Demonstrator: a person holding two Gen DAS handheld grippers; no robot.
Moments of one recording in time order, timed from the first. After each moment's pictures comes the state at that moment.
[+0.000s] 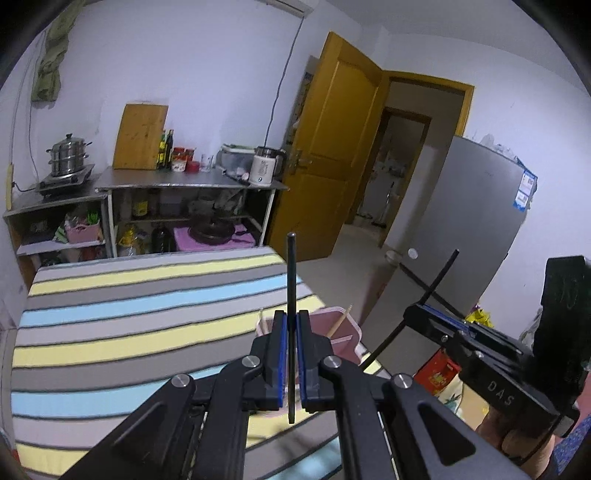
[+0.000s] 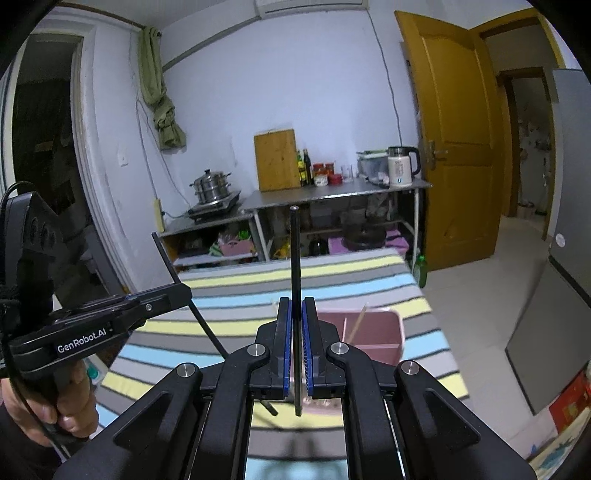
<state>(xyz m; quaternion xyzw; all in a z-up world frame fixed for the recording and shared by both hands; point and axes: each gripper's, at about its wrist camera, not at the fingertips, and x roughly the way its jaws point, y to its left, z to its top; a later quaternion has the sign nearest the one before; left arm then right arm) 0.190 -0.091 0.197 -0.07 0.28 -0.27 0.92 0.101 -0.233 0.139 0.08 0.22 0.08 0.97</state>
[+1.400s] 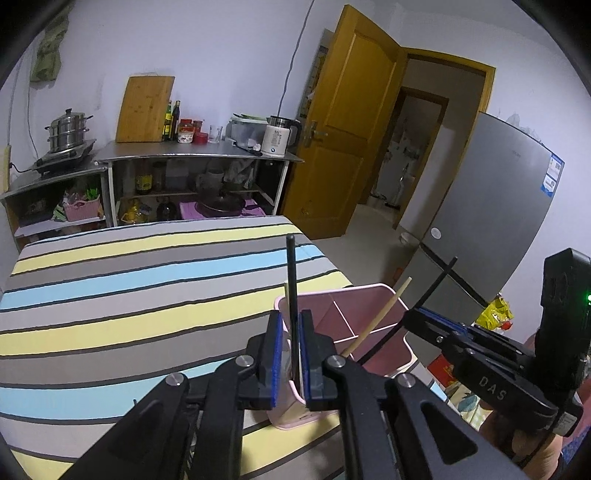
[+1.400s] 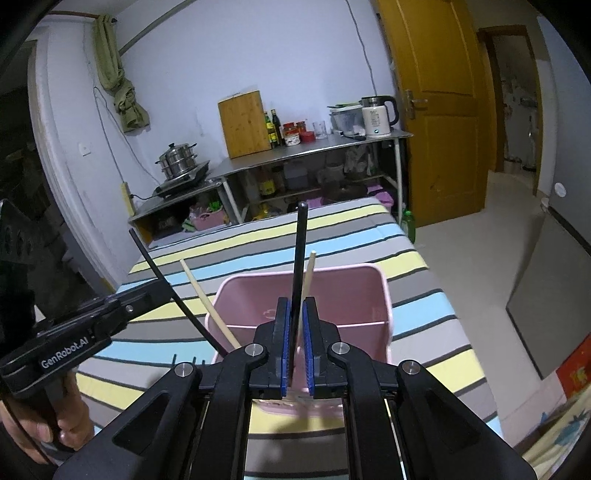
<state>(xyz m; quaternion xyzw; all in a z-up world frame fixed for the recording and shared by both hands) 0.250 -0.122 0.108 -0.06 0.33 -0.25 0.91 0.173 -0.268 0.059 0.11 0.29 0.05 0.95</state>
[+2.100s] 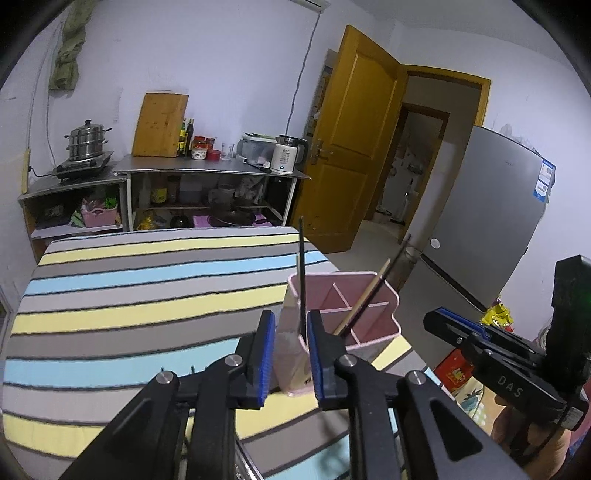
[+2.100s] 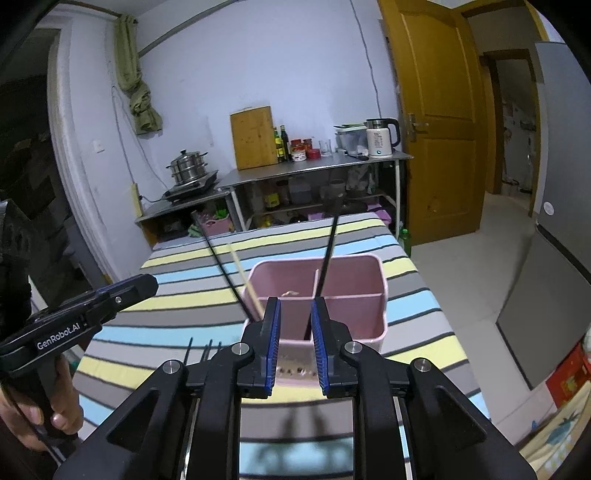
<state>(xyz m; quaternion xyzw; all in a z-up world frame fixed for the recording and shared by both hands) 0.174 -0.080 0.123 -0.06 0.30 -0.23 0.92 0.106 -0.247 0.077 0.08 0.26 0.05 0.96</state>
